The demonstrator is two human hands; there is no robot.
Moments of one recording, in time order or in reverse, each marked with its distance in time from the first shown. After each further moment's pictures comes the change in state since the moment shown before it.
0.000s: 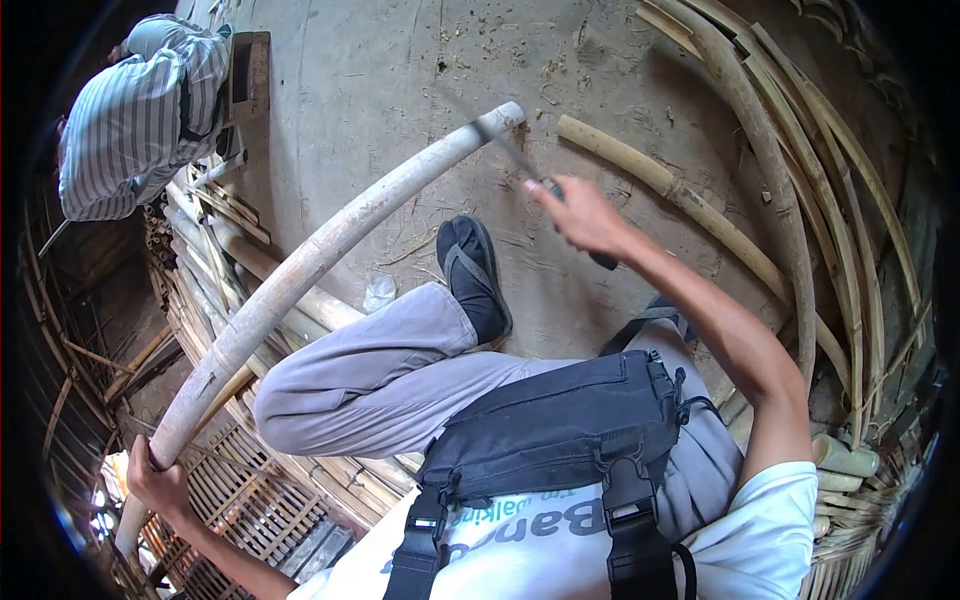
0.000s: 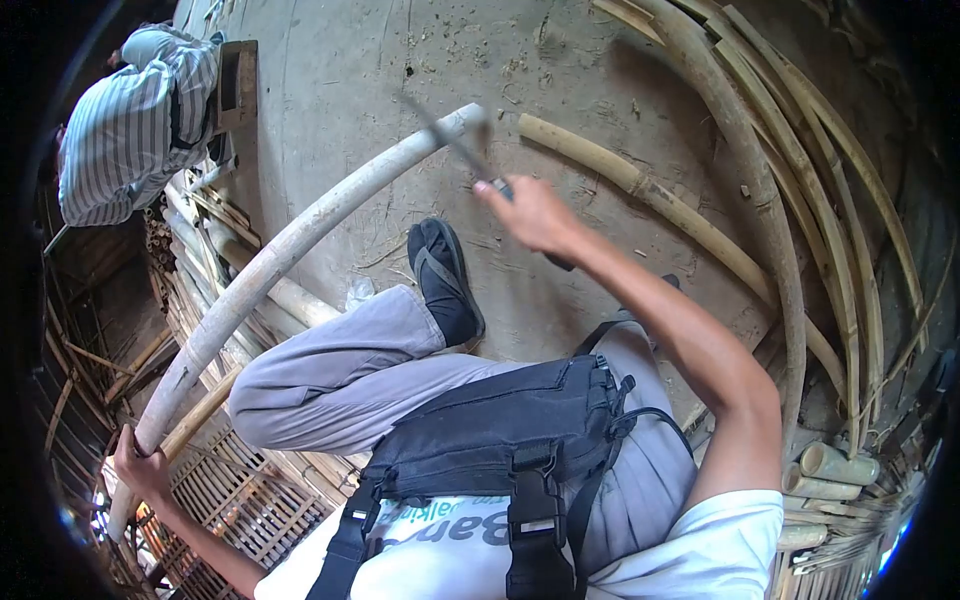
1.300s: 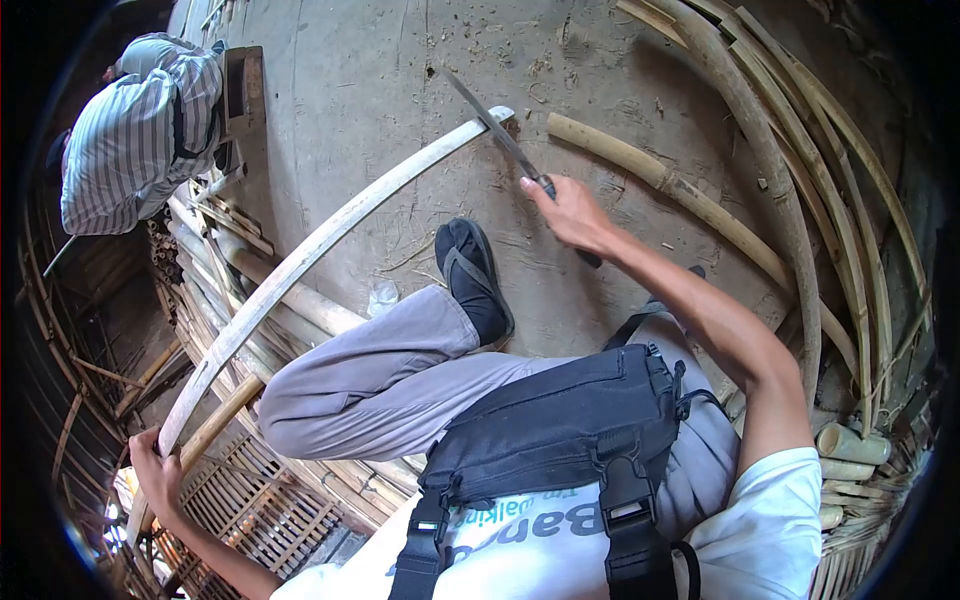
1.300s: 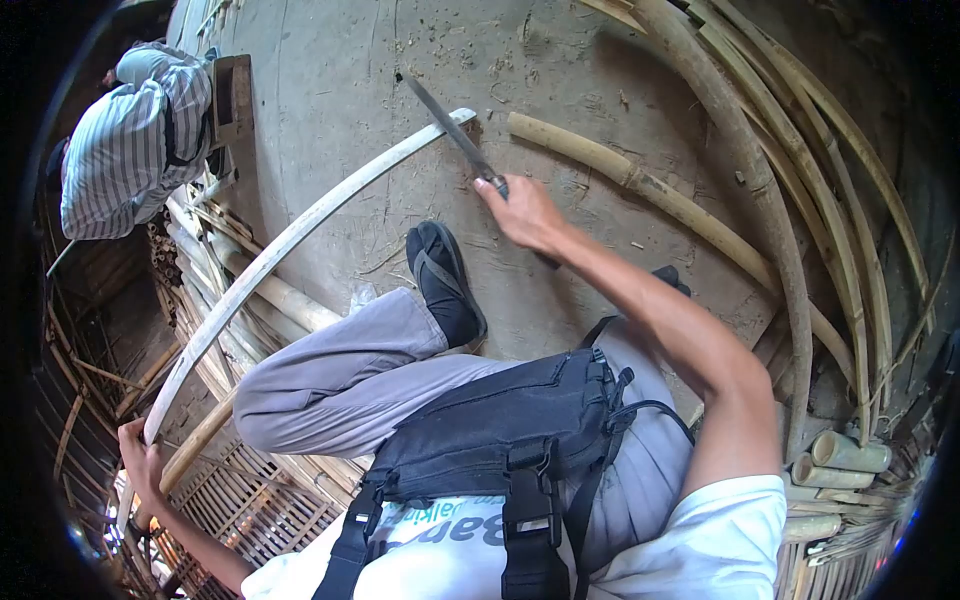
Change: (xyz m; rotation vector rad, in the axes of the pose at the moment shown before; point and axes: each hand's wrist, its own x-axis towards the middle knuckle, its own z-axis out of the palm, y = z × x) left_hand 0.016 -0.043 0.016 -0.176 -0.383 -0.154; right_hand 0.018 0.027 0.015 -0.062 0.102 -0.040
